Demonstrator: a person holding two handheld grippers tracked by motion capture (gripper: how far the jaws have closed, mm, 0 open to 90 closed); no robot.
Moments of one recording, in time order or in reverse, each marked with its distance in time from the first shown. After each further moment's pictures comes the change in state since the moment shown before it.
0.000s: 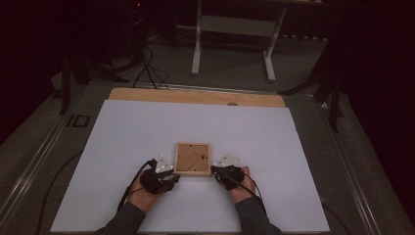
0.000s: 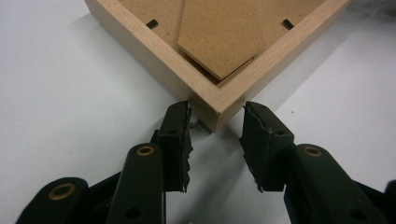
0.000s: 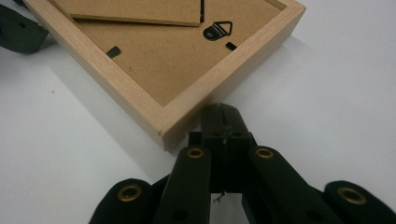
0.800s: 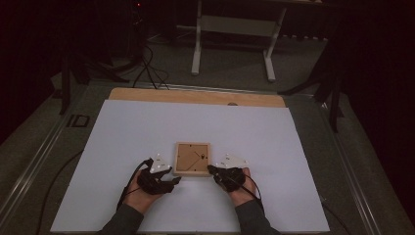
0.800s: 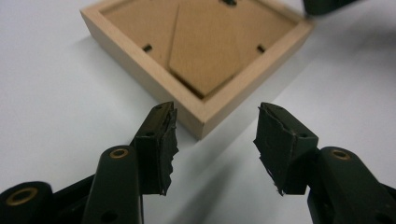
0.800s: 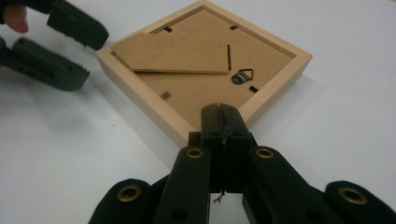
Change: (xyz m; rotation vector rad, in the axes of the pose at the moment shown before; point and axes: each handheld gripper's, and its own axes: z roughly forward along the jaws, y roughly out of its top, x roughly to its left) left arm 0.000 0.004 -0.018 -0.073 -0.039 -0.018; right arm 0.009 0.009 -0.022 -0.116 0.073 0.031
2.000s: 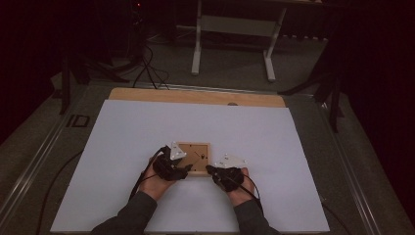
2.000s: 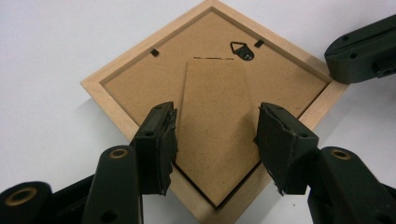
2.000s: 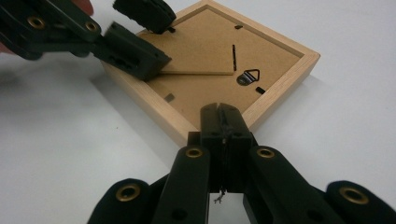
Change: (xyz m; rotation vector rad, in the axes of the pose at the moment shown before) left arm -0.006 0.043 0.037 0.050 0.083 0.077; right arm 0.000 0.000 0.004 -0.002 0.012 0.010
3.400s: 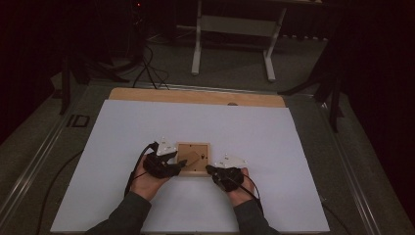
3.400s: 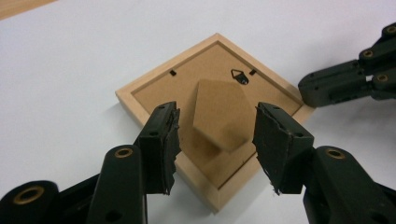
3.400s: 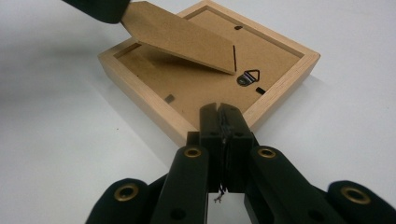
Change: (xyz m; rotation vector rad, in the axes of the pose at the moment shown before) left arm 0.012 0.002 -0.040 -0.079 -0.028 -0.086; right arm 0.000 0.000 0.000 -0.006 0.001 0.007
